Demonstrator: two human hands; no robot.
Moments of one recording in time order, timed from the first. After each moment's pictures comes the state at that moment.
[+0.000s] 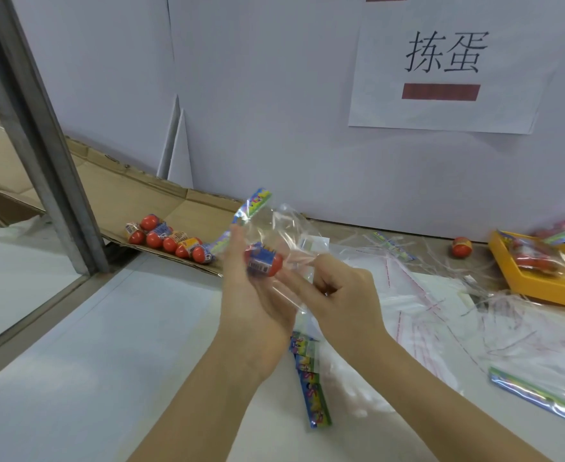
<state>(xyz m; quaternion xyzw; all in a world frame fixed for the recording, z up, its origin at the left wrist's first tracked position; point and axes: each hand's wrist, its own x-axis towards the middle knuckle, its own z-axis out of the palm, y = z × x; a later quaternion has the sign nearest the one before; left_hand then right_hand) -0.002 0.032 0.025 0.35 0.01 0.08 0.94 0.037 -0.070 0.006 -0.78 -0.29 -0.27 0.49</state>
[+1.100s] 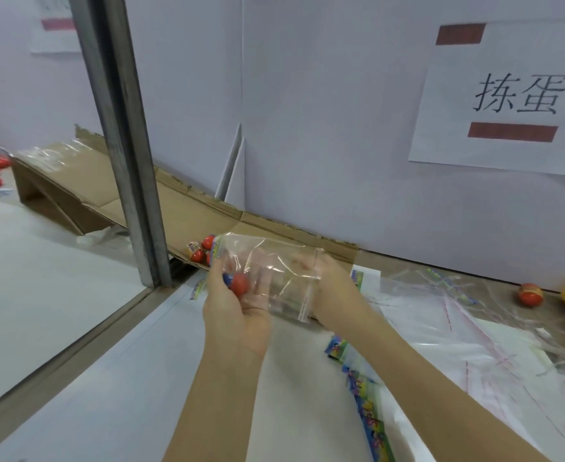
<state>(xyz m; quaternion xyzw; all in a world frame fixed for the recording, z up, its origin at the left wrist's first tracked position) 0.017 0.121 0.025 0.15 0.18 0.27 0.93 0.088 0.006 0.018 -0.87 -0.33 -0.05 0.36</state>
